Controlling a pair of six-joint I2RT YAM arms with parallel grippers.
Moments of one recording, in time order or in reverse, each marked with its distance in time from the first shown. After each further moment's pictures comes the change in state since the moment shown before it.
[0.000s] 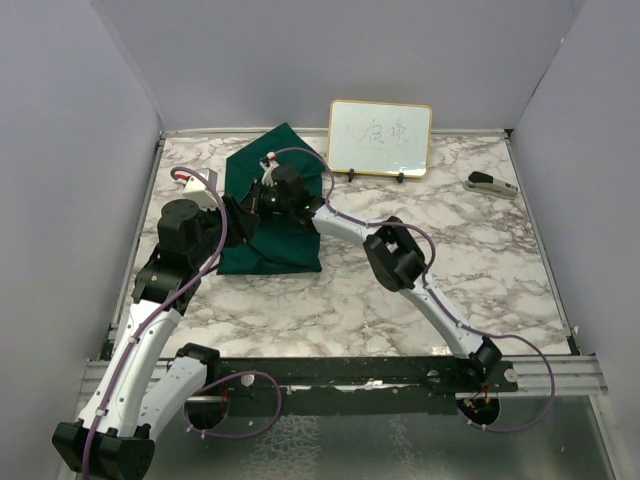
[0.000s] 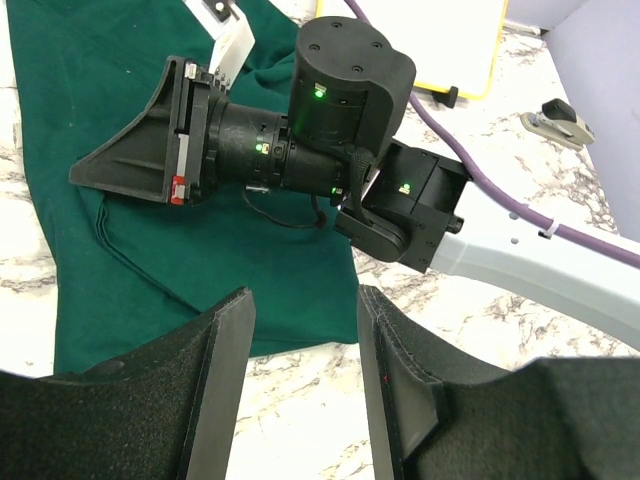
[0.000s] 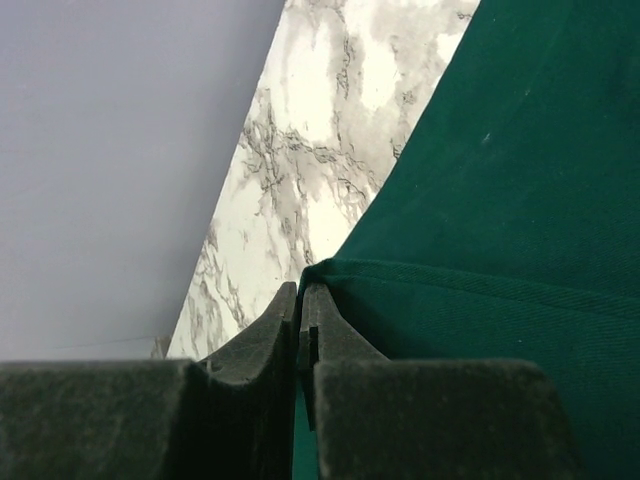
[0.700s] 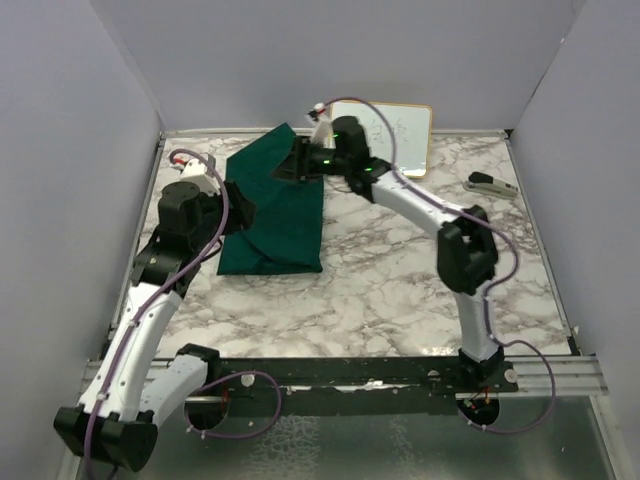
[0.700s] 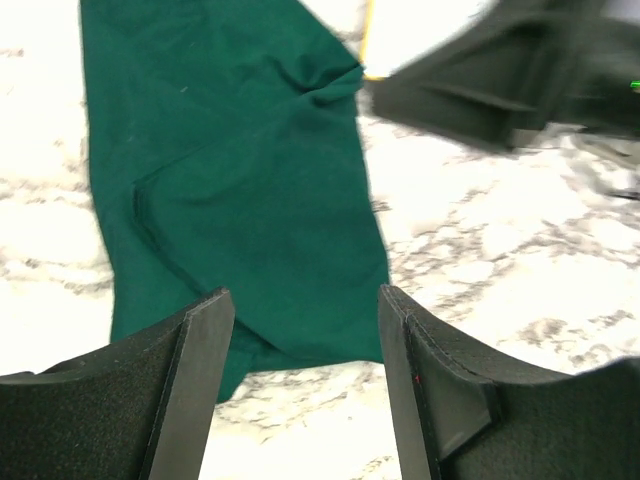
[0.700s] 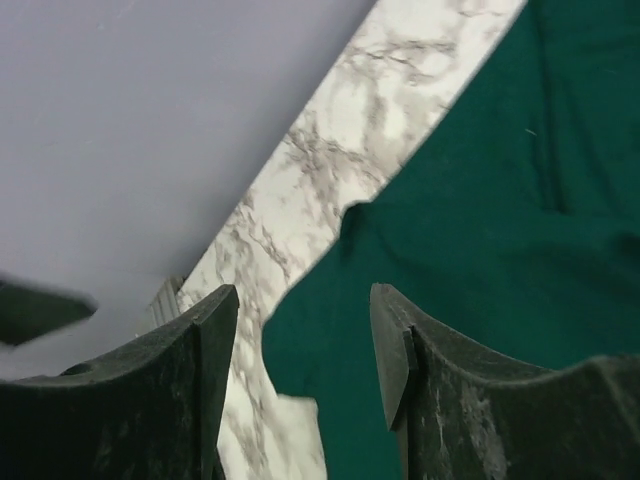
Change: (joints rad) left arm 0.007 0.084 0.134 -0.073 -0.077 0.046; right arm -0.142 -0.470 -0.286 -0.177 -0.142 -0.252
